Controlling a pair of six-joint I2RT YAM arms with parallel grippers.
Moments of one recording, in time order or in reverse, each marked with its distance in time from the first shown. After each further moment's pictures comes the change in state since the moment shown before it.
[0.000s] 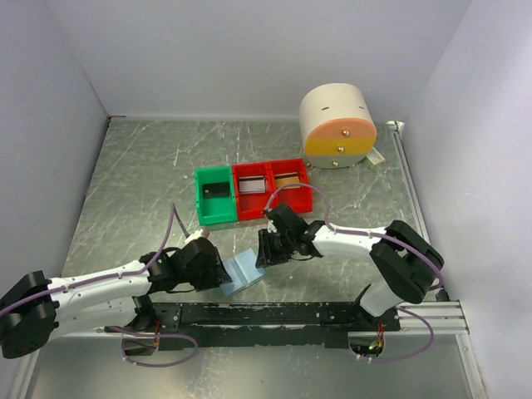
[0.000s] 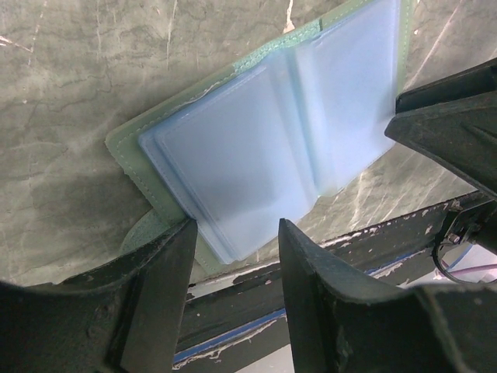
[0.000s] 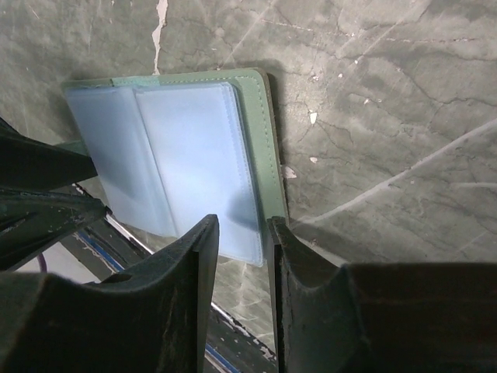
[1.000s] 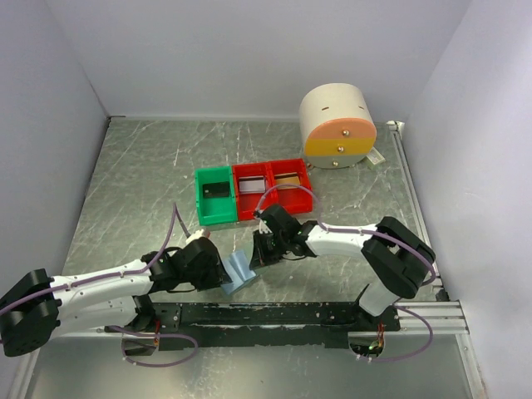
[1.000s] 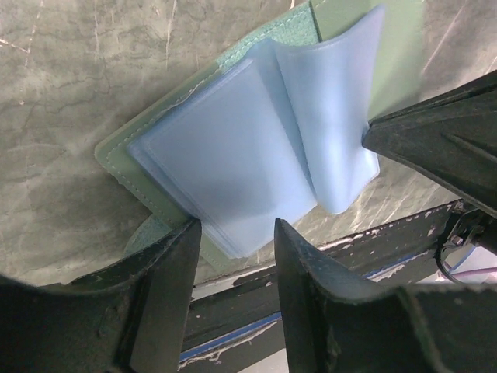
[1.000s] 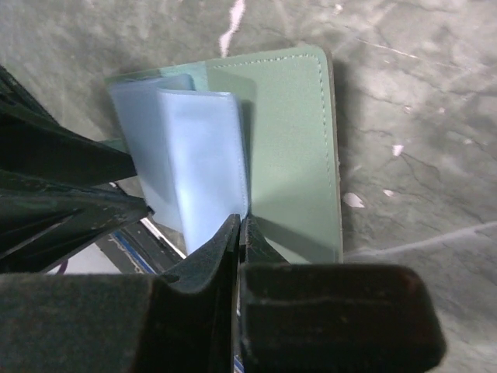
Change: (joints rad) left arm -0.002 0.019 0.006 0.000 -0.003 0.009; right arm 0.040 0.063 0.035 0.082 -0.082 0.010
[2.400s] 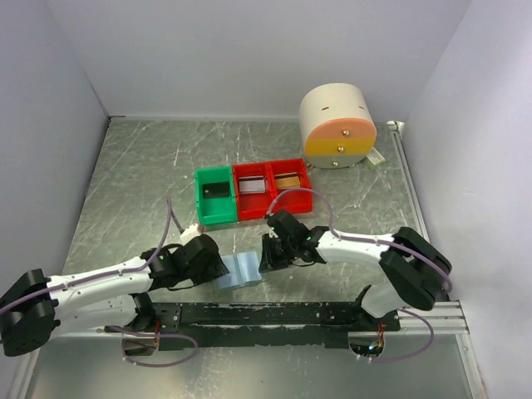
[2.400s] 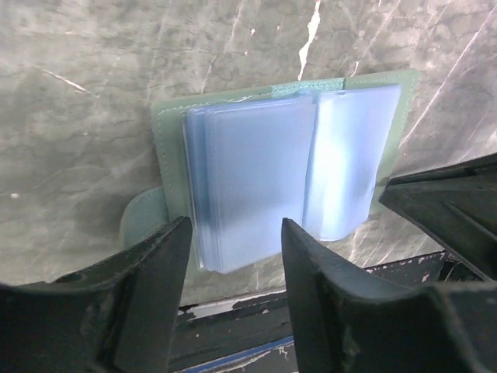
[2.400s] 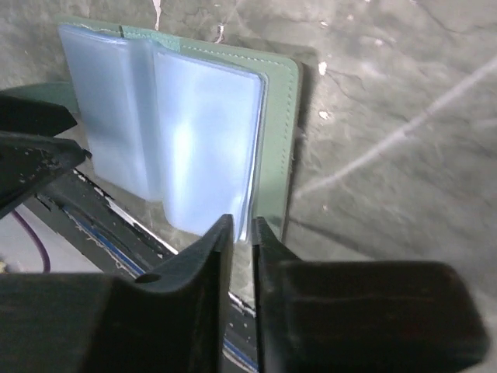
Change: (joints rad) left arm -0.002 0.016 0.050 -0.050 -0.134 -0.057; right arm 0.012 -0.093 -0.068 -0.079 0.111 0.053
